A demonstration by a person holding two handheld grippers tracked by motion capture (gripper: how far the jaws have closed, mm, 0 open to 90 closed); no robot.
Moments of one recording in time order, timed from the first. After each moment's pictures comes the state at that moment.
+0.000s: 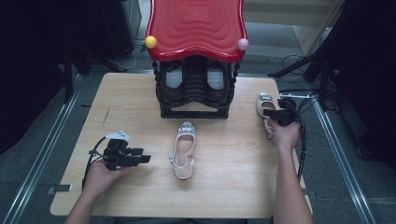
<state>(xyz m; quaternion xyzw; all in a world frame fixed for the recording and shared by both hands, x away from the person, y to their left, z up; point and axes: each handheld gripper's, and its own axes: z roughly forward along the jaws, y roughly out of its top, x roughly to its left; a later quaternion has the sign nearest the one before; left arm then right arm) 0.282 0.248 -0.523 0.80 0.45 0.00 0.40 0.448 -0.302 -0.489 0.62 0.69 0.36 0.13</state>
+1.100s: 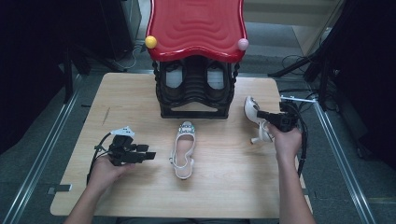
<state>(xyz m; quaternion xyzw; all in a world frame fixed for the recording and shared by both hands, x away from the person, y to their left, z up) 0.295 0.233 -0.516 0.80 0.43 -0.01 0.41 0.398 -0.280 -0.451 0.57 0.69 0.44 0.07</state>
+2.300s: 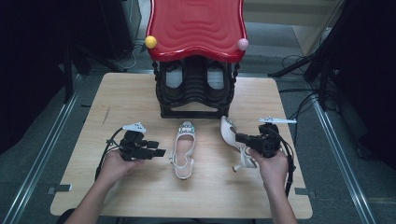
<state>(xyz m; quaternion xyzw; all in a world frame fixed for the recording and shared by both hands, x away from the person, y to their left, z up) 0.311 0.208 -0.513 0.81 0.40 -0.02 0.42 0.318 -0.213 -0.450 0.50 0.74 0.44 0.02</state>
